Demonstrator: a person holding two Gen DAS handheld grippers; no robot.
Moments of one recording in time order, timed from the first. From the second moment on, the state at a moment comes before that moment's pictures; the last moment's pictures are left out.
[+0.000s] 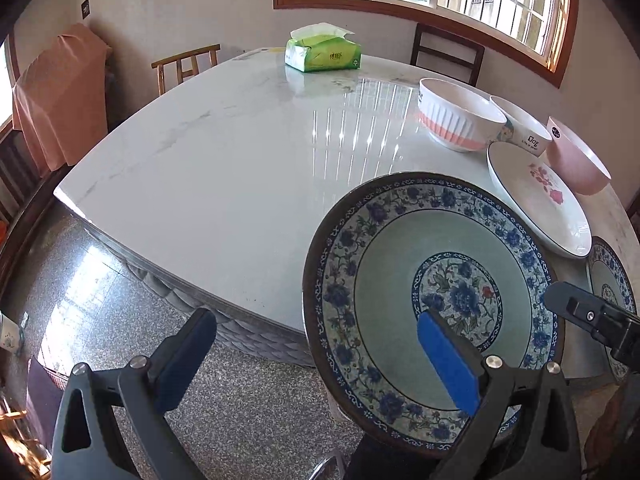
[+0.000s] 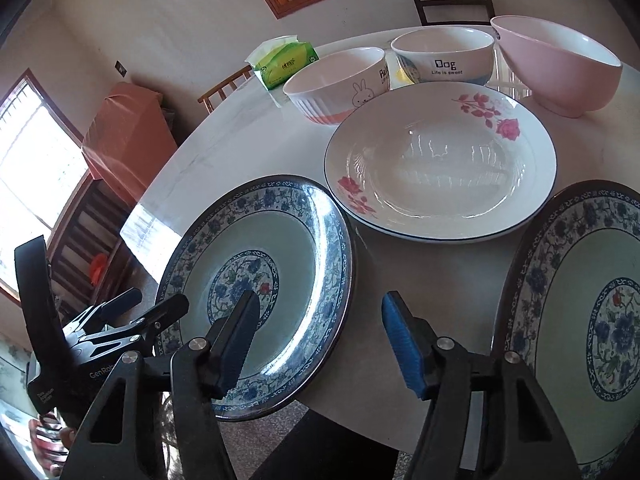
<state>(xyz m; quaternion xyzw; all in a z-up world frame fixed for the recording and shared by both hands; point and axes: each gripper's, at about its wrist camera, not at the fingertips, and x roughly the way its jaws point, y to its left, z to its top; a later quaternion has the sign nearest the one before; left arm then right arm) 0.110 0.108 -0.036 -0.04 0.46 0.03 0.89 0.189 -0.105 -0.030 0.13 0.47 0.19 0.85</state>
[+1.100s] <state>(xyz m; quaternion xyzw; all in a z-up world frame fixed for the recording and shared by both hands) 0.140 0.144 -0.034 -0.08 0.46 0.03 0.89 0.218 -0.067 -0.036 0.09 0.47 0.19 0.86</state>
